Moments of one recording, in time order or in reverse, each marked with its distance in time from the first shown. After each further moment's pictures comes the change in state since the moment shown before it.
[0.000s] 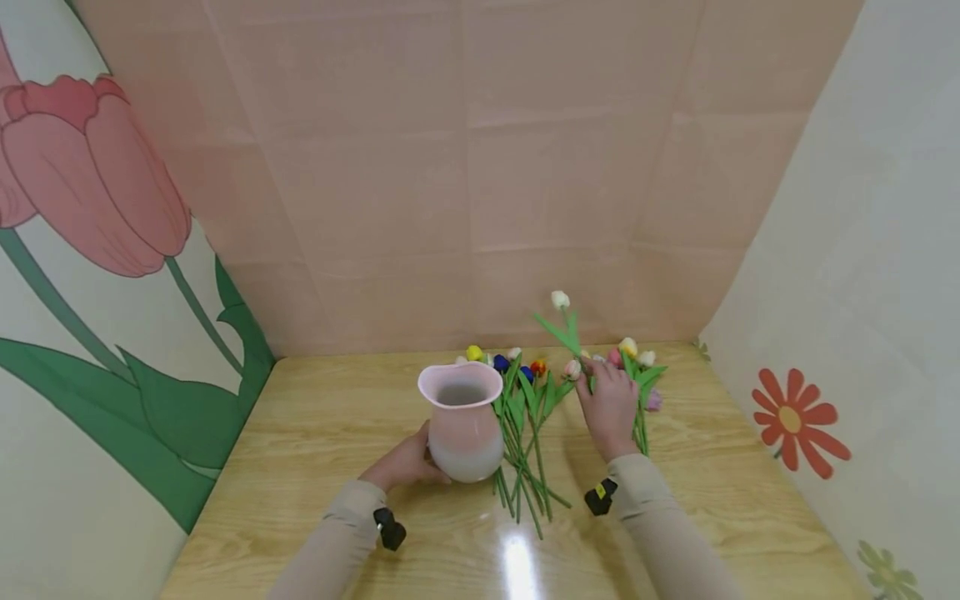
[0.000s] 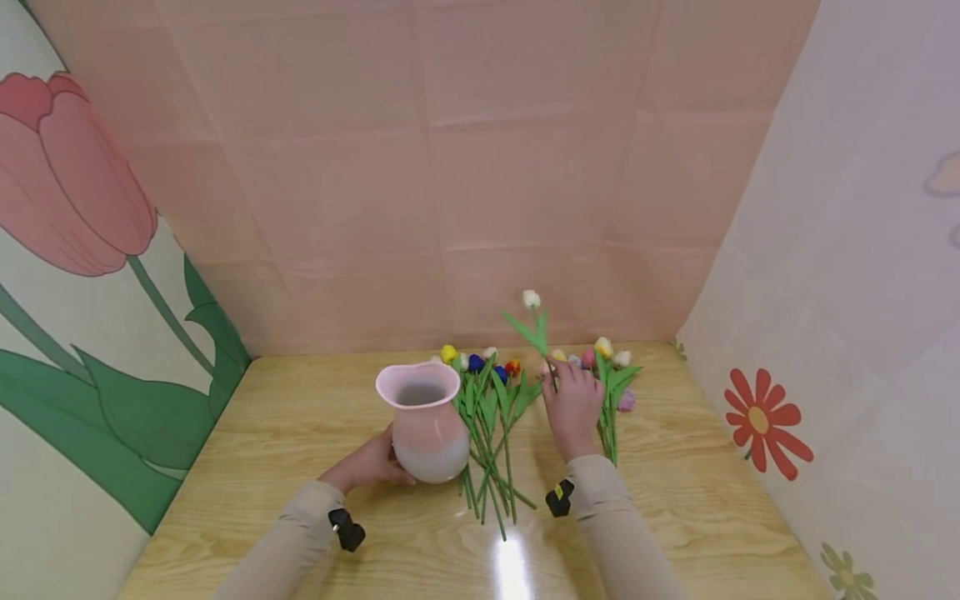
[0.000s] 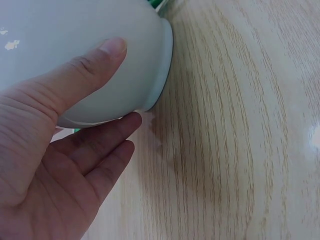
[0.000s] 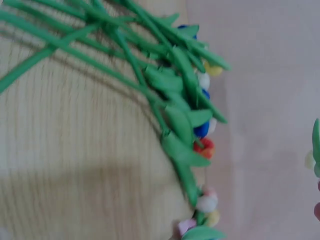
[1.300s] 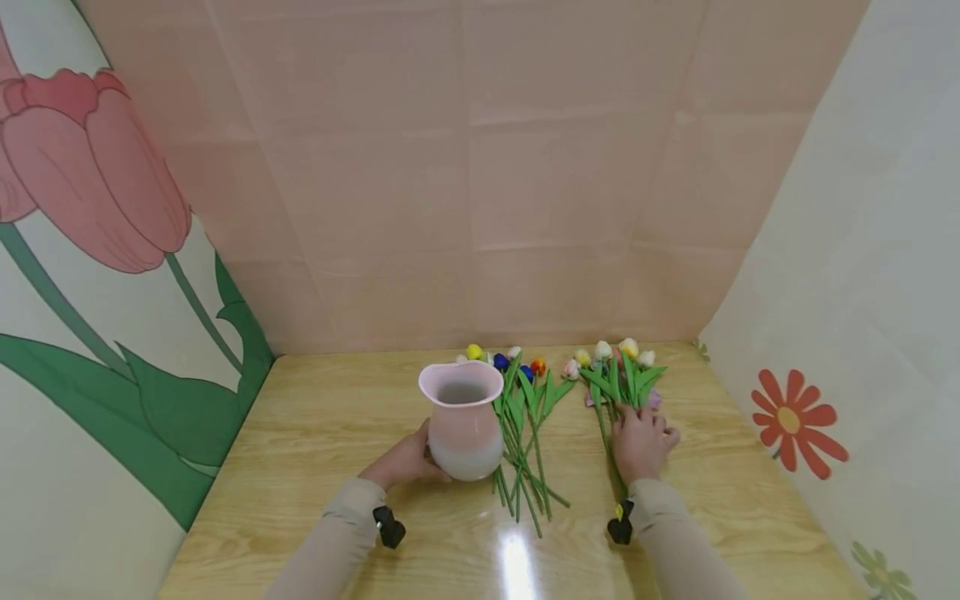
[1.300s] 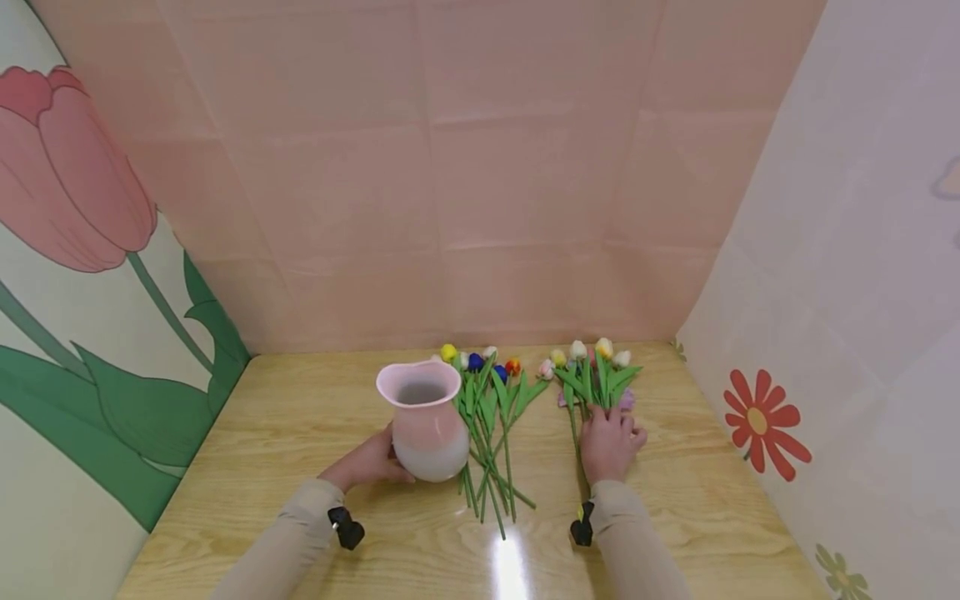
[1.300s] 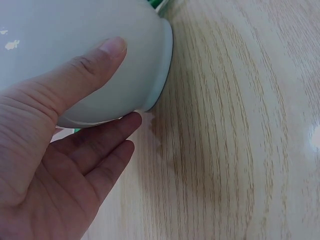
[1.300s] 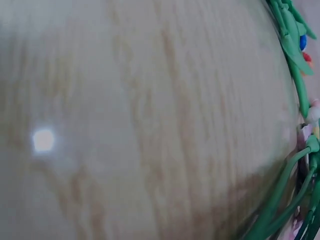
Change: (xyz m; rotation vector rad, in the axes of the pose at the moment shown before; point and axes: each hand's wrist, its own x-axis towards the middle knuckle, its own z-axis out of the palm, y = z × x) left_hand 0.000 0.003 0.001 -0.008 0.003 -0.007; right_hand -0.066 0.092 0.018 -0.227 -0.300 0.308
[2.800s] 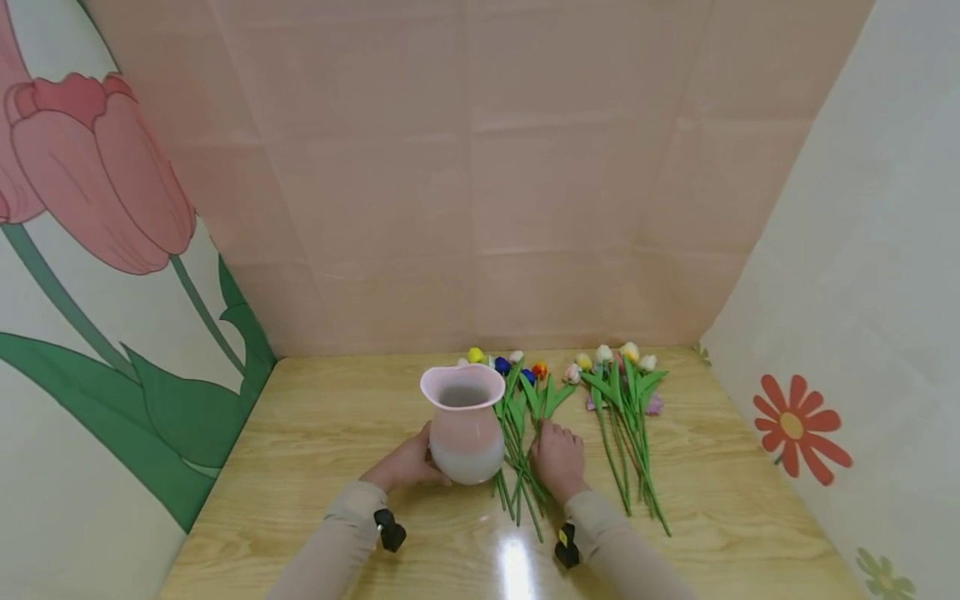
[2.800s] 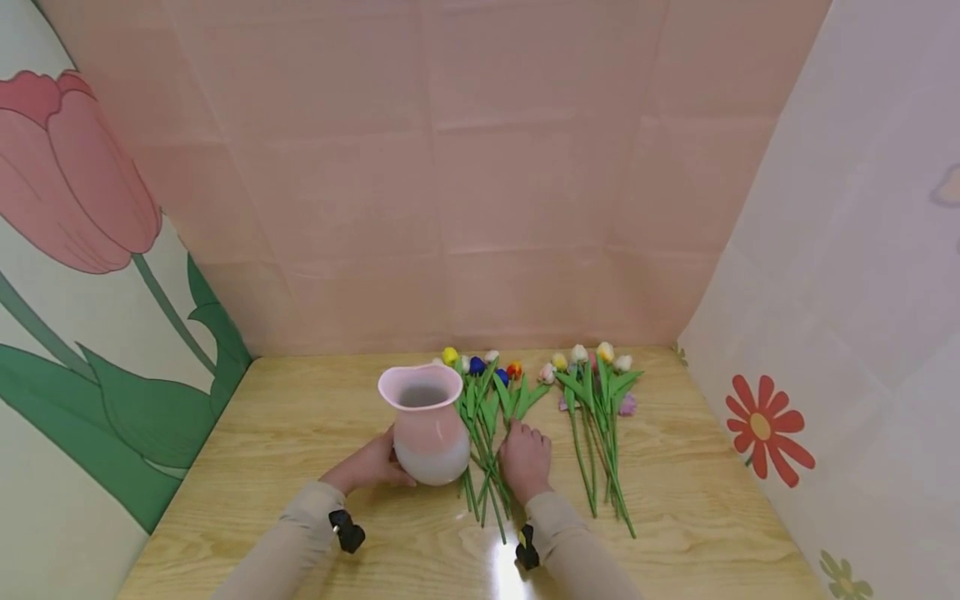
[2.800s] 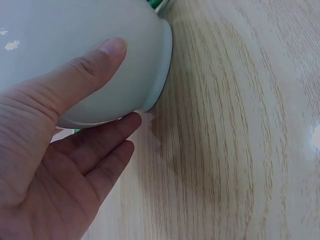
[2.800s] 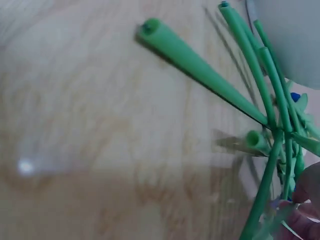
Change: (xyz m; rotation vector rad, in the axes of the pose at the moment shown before) left_hand 0.000 -0.001 0.000 0.000 -0.009 0.017; right_hand -0.055 -0.125 0.018 0.016 -0.234 -0.222
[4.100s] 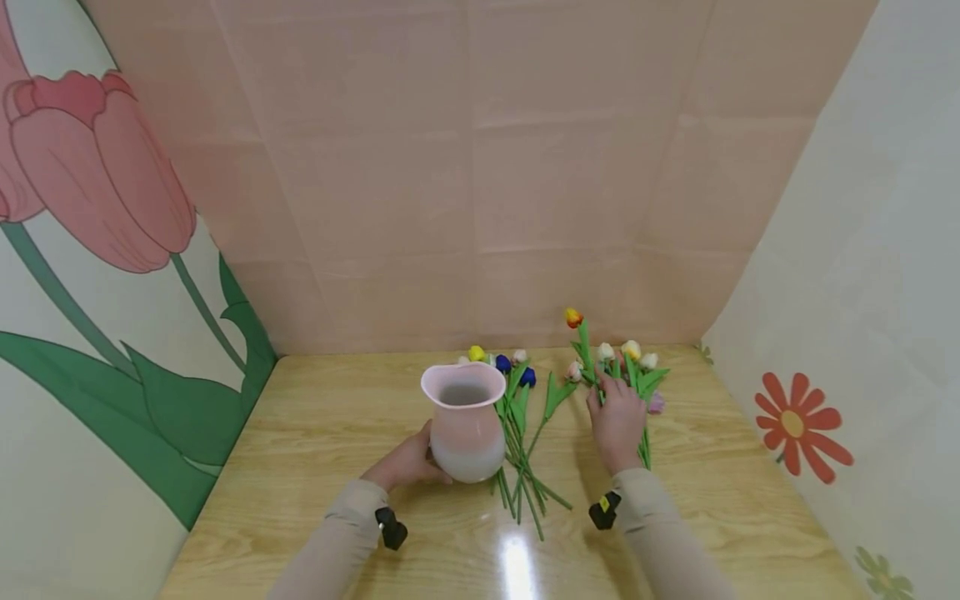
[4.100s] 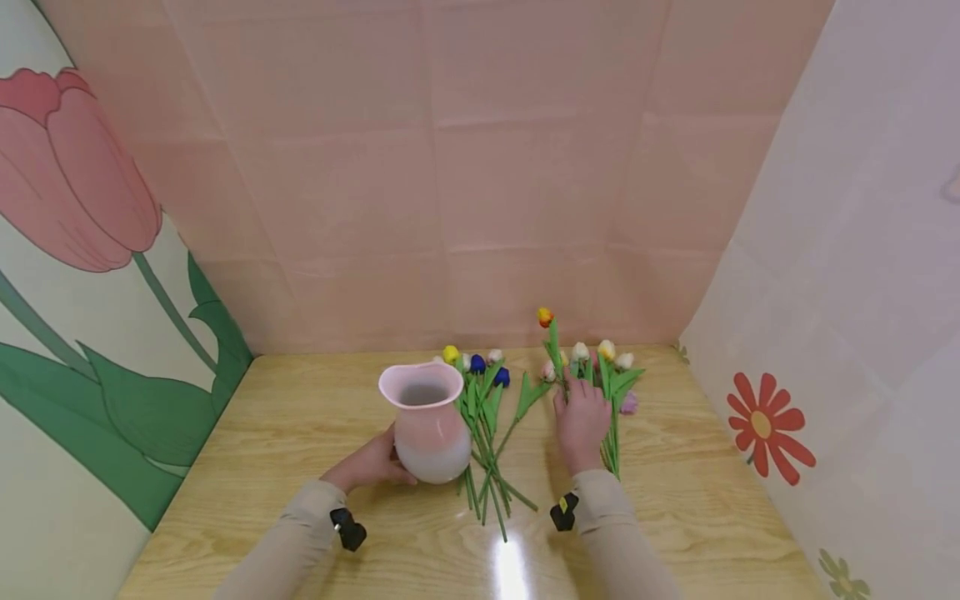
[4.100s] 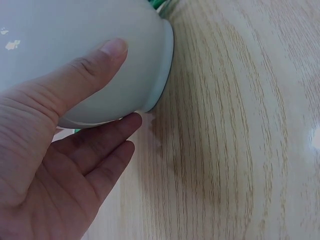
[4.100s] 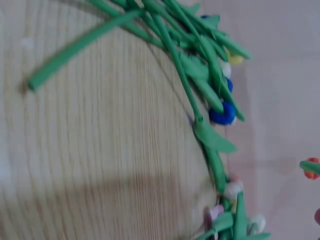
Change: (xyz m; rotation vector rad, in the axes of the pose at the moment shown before) left_hand -0.002 0.003 0.001 -0.016 0.027 0.028; right_hand 0.042 0.061 -0.069 0.111 0.580 -0.074
